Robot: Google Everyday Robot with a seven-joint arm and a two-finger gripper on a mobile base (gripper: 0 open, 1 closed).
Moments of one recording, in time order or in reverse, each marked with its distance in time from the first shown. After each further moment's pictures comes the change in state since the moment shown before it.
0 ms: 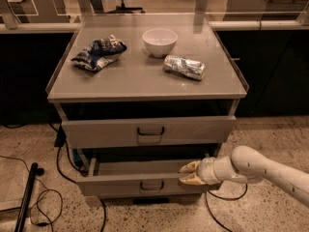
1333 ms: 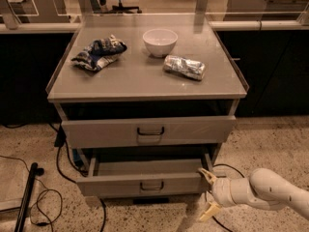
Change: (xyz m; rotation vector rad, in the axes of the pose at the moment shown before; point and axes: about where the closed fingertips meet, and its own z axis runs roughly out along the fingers) arm 0.030 0.066 -0.036 0.005 -0.011 0.023
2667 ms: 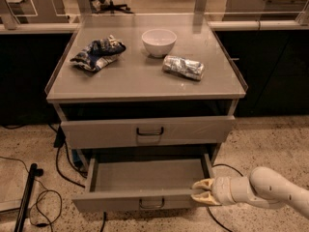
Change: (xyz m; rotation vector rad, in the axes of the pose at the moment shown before) arm 0.001 0.000 -0.001 0.002 0.000 0.003
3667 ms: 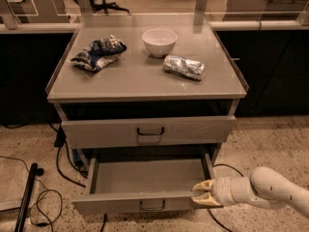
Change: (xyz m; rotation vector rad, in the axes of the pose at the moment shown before) arm -0.001 -0.001 -0.006 0.000 0.000 0.000
